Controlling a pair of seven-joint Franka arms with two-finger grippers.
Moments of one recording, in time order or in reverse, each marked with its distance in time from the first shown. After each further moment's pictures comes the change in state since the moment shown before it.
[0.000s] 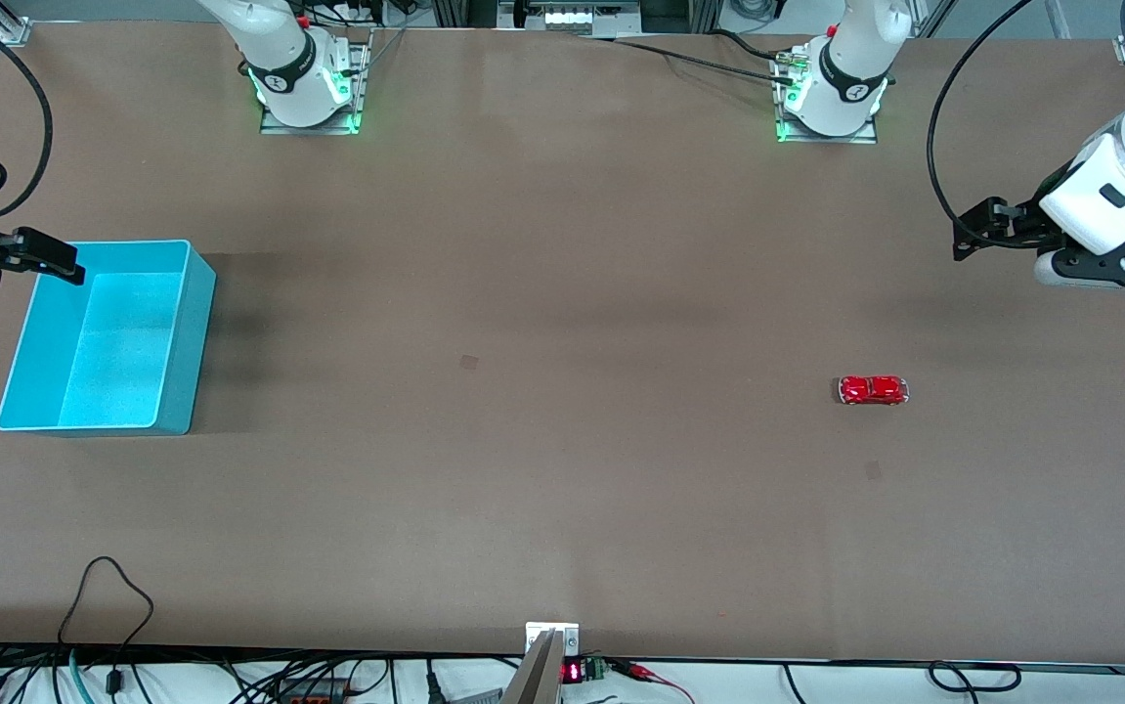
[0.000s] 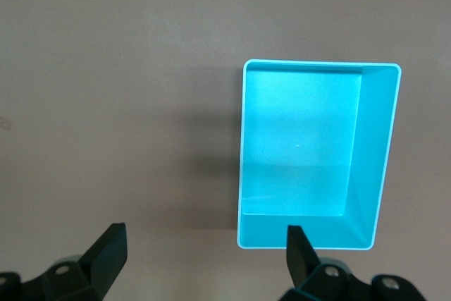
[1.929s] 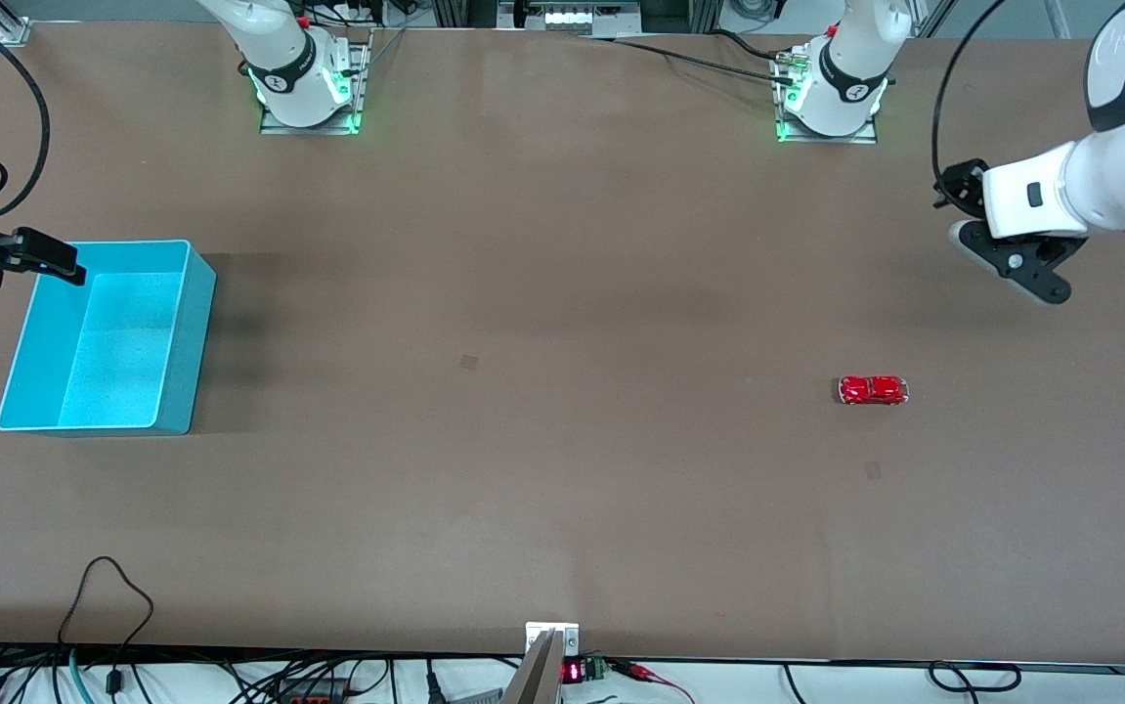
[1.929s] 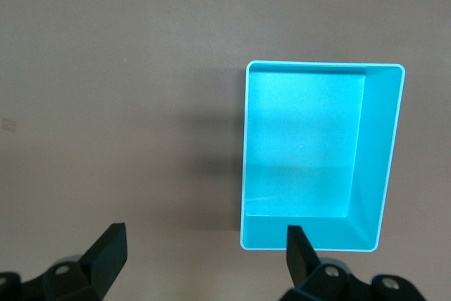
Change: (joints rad) left arm -0.004 0.075 -0.004 -0.002 0.024 -0.173 0.663; right arm -0.002 0.000 -0.001 0.000 0.011 0.002 0.000
